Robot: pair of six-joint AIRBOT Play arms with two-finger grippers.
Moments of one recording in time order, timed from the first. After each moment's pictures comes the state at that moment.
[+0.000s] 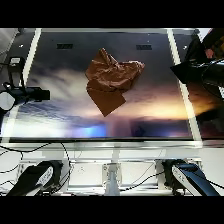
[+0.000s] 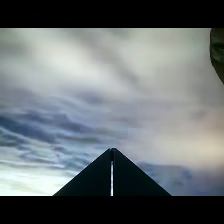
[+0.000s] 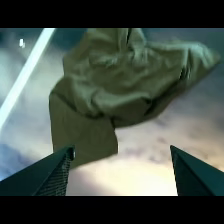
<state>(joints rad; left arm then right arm) -0.01 -0.86 0.93 1.59 -0.97 -1.52 -0.02 -0.85 1.38 -1.09 1.19 1.33</state>
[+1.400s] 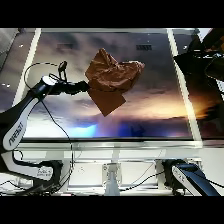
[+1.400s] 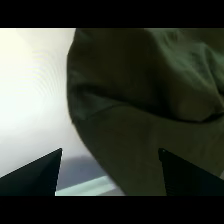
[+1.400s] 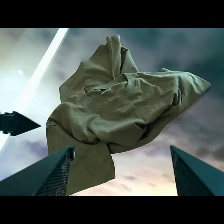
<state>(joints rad) -0.09 -1.60 1.14 0.72 -0.72 -1.08 -0.02 -0.86 1.38 -1.10 1.11 1.35</state>
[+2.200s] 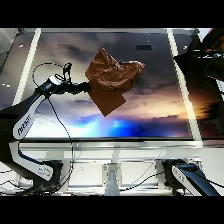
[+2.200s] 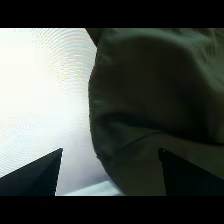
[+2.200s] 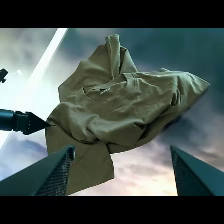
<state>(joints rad) -0.10 -1.73 1.20 0.75 -0.67 -1.05 -0.02 -0.86 1.38 -1.10 1.11 1.35</state>
